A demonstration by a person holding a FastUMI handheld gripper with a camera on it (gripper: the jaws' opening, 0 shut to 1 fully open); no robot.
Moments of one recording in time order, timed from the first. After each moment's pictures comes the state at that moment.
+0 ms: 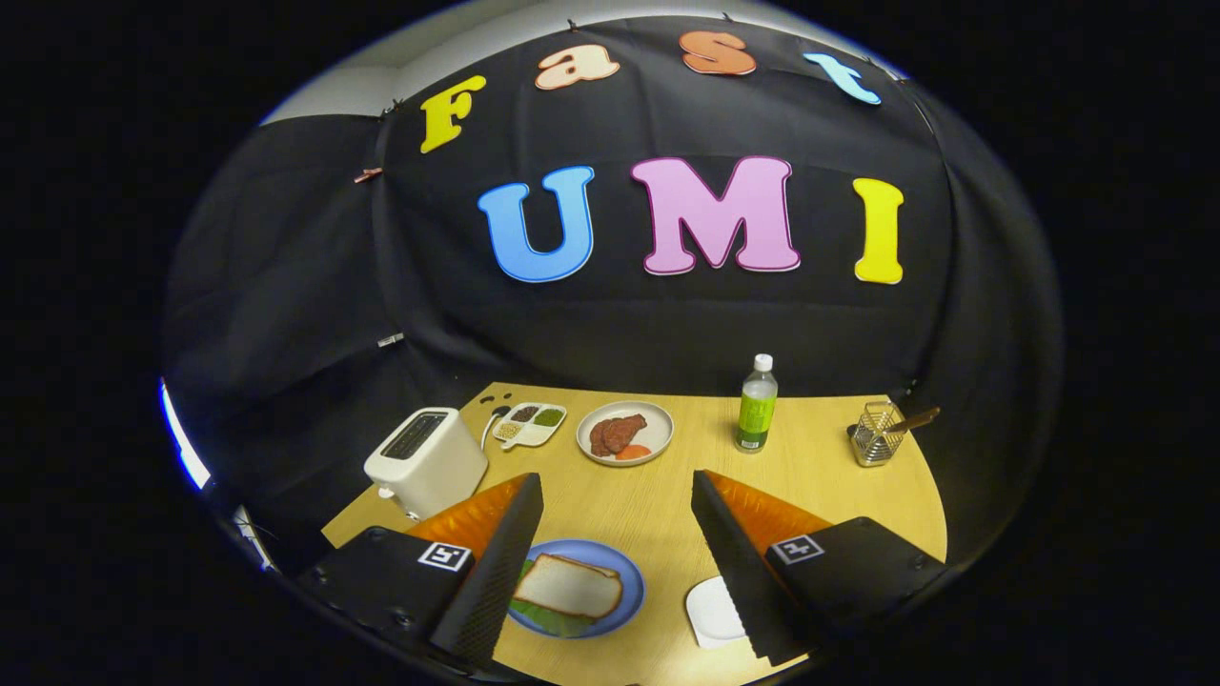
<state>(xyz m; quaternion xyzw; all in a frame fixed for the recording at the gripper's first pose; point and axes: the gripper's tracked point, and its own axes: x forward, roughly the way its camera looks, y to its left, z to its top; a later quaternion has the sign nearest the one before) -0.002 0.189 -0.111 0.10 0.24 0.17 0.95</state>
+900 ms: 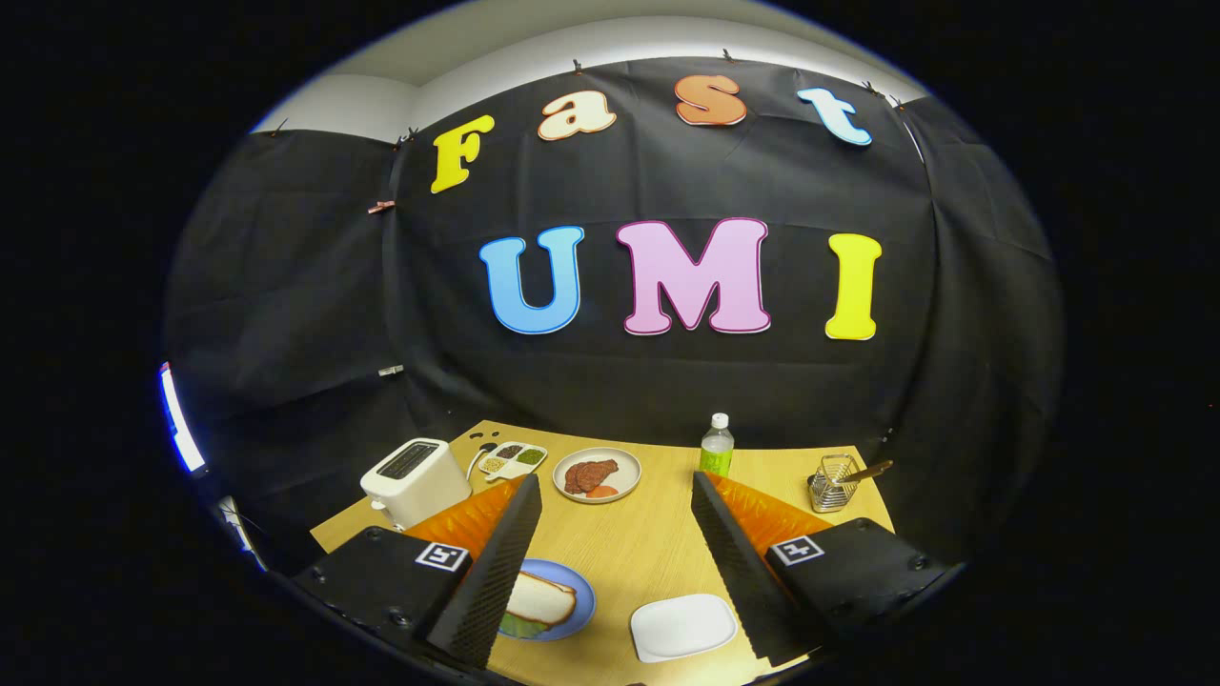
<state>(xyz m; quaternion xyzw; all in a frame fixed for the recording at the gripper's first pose) -0.009 0.120 -0.076 0.08 0.18 0.16 0.97</state>
